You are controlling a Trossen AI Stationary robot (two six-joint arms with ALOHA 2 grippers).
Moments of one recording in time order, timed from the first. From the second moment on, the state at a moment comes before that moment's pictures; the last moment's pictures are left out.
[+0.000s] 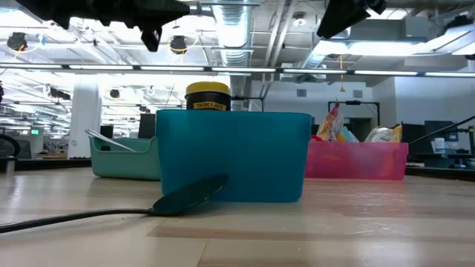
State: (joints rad) left arm 0.00 0.93 0.50 0.37 -0.01 -0.15; right arm 0.31 1.35 1.27 -1.01 0.89 0.67
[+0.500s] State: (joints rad) left arm -0.07 1.05 0.50 0.44 -0.08 -0.24; right arm 0.33 1.35 1.27 -1.01 0.76 0.83
